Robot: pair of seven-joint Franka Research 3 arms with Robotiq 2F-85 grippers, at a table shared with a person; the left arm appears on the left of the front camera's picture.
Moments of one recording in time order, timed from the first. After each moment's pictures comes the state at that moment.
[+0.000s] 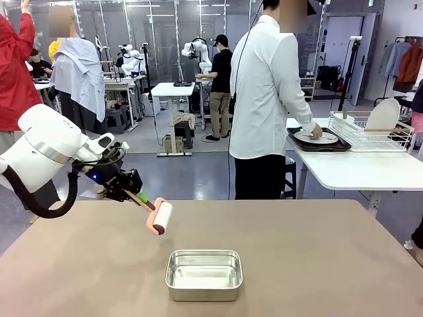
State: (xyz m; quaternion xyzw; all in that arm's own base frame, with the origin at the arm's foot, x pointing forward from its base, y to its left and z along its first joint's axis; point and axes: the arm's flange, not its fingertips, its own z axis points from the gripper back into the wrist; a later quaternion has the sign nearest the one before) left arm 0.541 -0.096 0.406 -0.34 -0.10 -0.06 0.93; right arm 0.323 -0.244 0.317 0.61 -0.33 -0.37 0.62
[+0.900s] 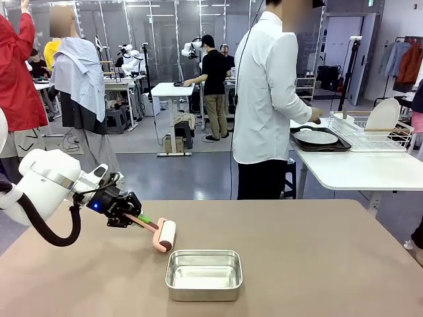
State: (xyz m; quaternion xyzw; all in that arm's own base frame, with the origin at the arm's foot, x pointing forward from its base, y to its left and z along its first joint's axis) left arm 0.544 -0.076 0.317 -0.42 -0.07 0.01 0.90; right arm 0.323 -0.244 0.318 0.61 -0.33 -0.37 0.62
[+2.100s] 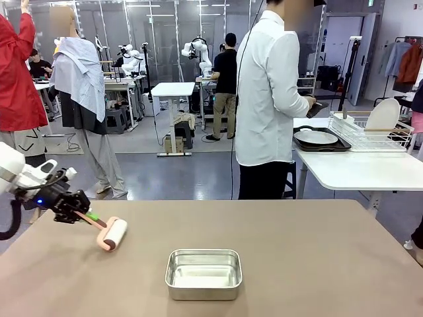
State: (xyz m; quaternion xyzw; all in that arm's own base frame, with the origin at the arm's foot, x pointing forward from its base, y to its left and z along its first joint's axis) left arm 0.548 0.081 0.331 -0.38 -0.09 0.01 0.92; right arm 0.323 -0.244 0.318 0.61 -0.33 -0.37 0.62
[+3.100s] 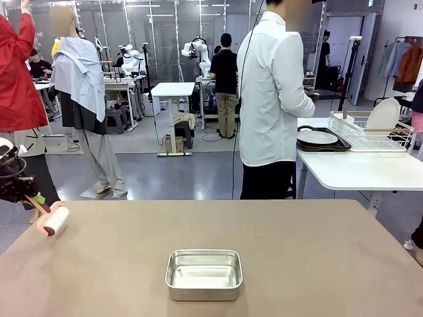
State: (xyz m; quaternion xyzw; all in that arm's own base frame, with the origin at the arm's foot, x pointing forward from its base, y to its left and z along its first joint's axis) left arm 0.534 0.190 0.415 -0.18 -0.22 0.03 0.96; right arm 0.323 -0.244 0.318 0.61 -0.33 -0.37 0.62
